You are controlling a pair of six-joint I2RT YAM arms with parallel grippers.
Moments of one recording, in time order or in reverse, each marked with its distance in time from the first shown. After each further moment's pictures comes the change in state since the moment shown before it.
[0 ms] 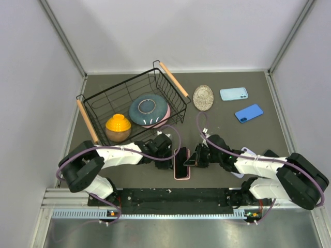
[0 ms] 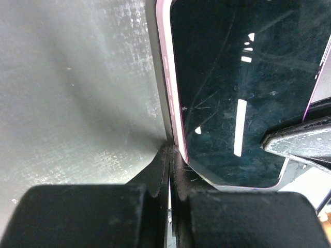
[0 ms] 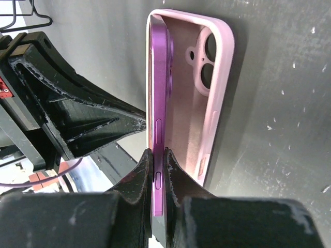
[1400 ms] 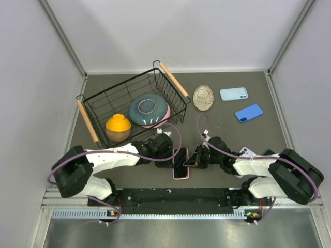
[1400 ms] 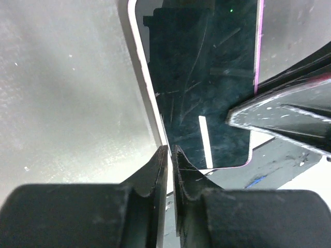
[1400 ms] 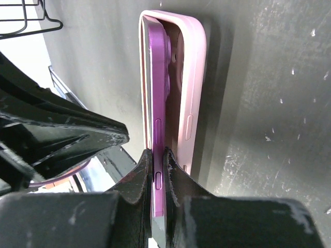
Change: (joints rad) left arm -0.049 -0.087 0.037 -0.111 -0.095 0.002; right arm -0.014 0.077 -0.079 0.214 -0.038 0.051
